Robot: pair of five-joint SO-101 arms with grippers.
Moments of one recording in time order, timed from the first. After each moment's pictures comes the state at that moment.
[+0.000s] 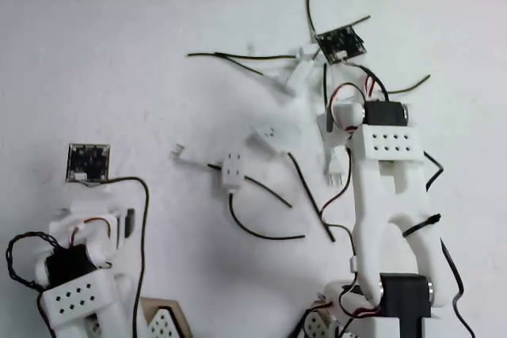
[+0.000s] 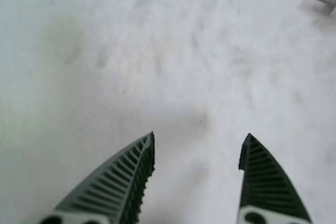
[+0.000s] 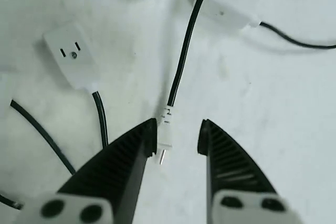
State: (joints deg) left arm -29.0 -80.7 84.0 65.6 -22.3; right arm -3.2 -14.1 21.7 65.6 21.9
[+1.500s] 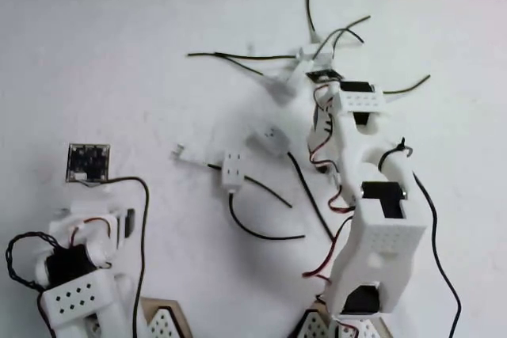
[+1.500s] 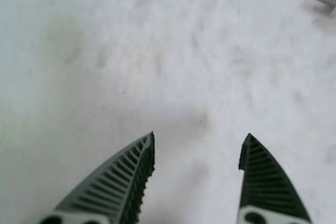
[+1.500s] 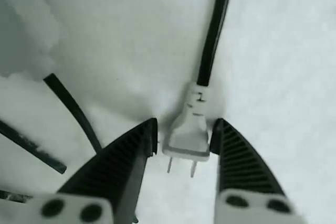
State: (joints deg) left arm -29.0 -80.7 84.0 65.6 -22.3; right arm -2.3 24.8 4.7 76.7 17.3
